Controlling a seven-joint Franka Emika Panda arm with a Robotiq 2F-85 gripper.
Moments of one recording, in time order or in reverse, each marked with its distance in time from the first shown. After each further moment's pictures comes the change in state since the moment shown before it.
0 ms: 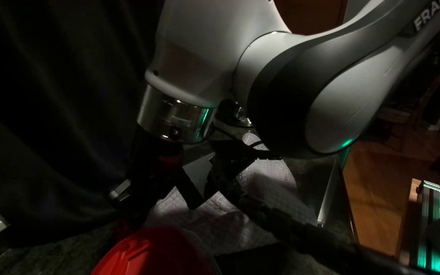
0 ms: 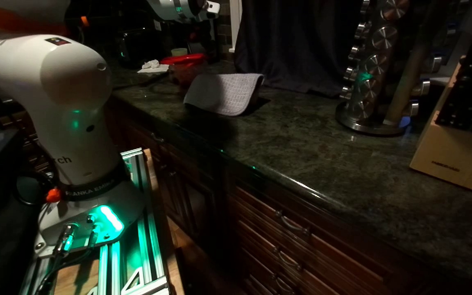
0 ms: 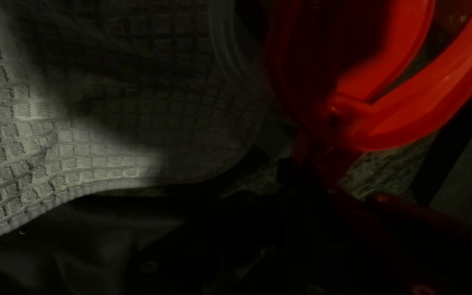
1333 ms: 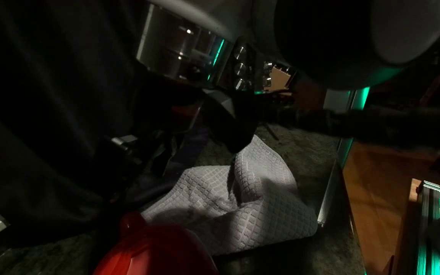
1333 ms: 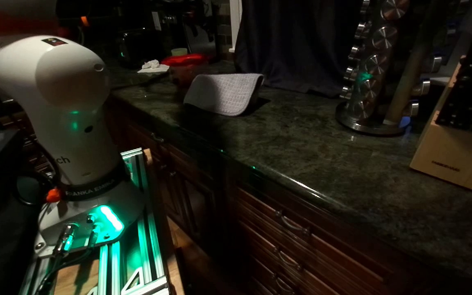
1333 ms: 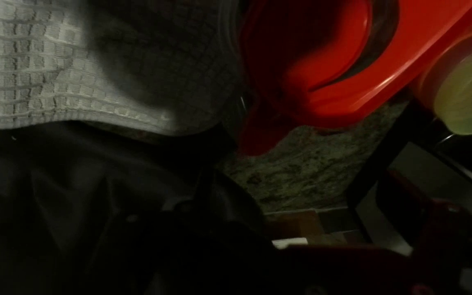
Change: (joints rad) arm -0.041 -0.141 0.069 -0.008 0.080 -0.131 -0.303
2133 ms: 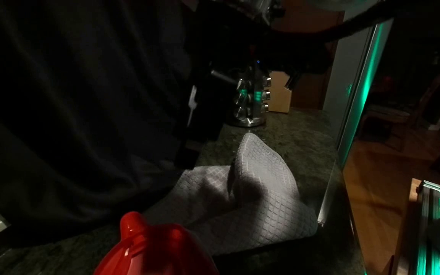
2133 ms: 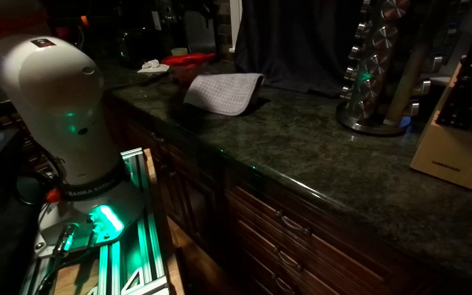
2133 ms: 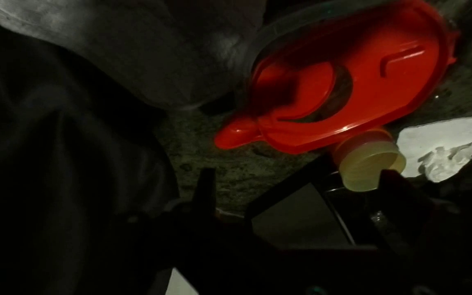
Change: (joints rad) arm -0.132 -0.248 0.074 -0.152 0.459 -0.105 -0.889
